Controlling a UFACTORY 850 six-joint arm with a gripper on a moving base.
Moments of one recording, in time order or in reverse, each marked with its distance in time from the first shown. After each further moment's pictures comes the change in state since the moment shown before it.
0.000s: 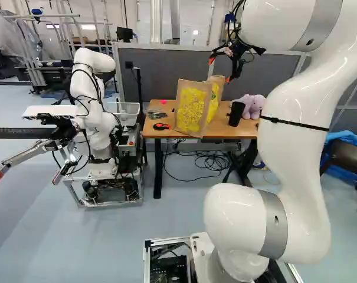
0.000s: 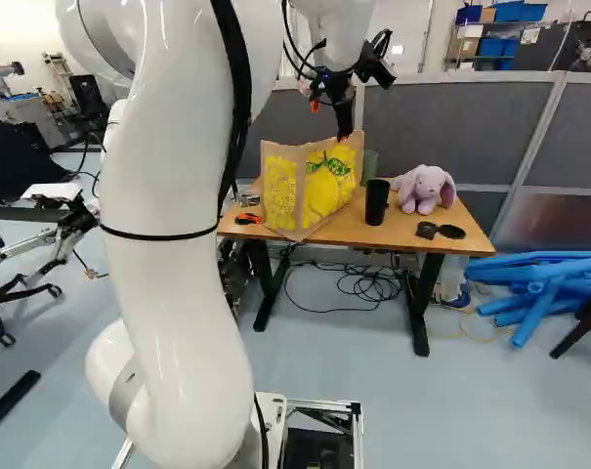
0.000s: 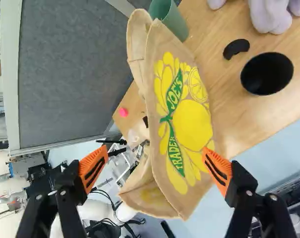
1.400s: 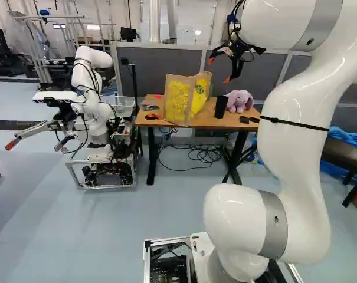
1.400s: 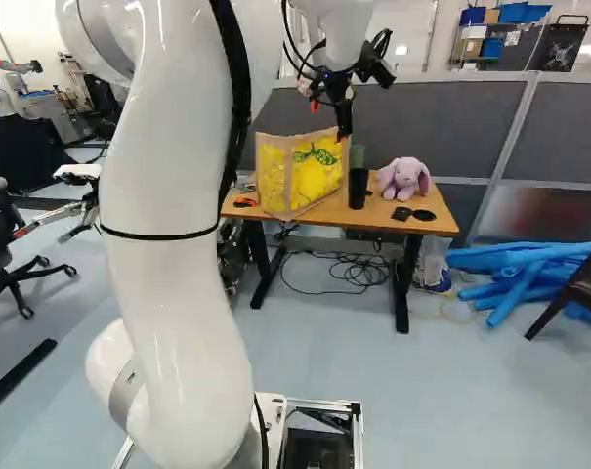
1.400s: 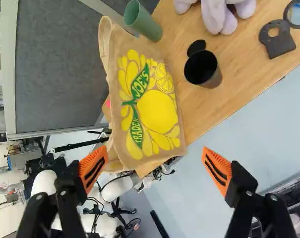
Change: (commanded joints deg) arm 0.0 0.0 0.0 0.0 0.0 0.0
